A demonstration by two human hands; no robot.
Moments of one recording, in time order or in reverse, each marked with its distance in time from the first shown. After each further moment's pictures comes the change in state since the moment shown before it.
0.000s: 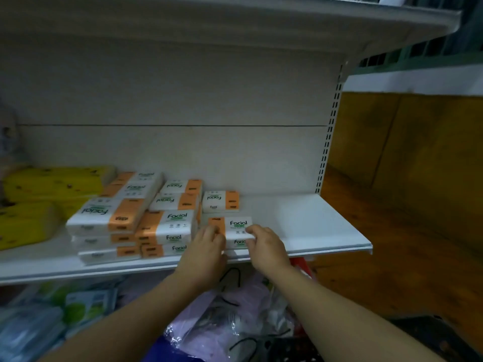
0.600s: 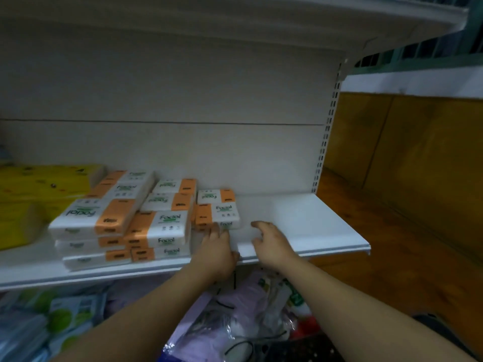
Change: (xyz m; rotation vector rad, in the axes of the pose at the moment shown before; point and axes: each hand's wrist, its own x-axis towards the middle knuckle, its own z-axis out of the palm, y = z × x) left_hand 0.034 0.015 0.021 -0.114 -0.217 -0.192; right_hand 0.019 0.021 -0.013 0.035 -0.119 0.026
